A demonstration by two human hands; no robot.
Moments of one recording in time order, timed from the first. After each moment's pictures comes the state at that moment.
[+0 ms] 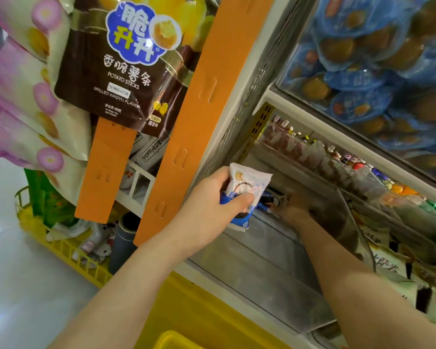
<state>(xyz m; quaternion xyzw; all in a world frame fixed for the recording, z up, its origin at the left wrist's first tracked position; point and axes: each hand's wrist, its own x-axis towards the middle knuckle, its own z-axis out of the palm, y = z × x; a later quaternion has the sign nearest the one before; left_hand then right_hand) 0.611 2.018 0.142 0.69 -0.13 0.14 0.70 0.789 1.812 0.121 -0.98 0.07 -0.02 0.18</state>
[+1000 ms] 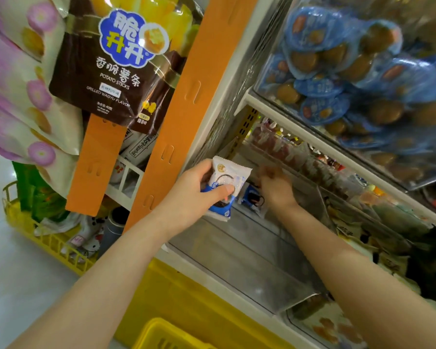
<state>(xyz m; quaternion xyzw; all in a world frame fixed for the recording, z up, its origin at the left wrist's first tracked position) 0.611 2.020 0.146 0.66 -0.14 0.13 0.72 0.720 1.860 0.179 -0.94 -0.05 -0.11 0.32</state>
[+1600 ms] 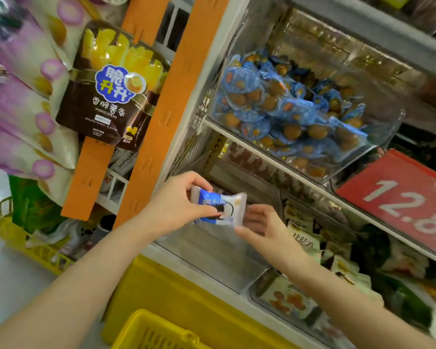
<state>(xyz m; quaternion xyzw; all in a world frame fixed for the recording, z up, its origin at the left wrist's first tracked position) 0.553 2.001 0.187 0.76 -0.09 0.14 0.62 0.560 1.802 0.212 -0.91 -0.12 0.03 0.38</state>
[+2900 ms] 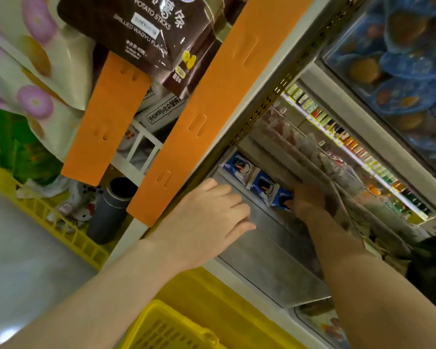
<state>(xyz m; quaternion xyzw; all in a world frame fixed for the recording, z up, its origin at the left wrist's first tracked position) 0.593 2.017 0.095 0.88 -0.24 0.35 0.23 0.767 1.791 0.142 -0.99 0.02 -0.07 -0.09</state>
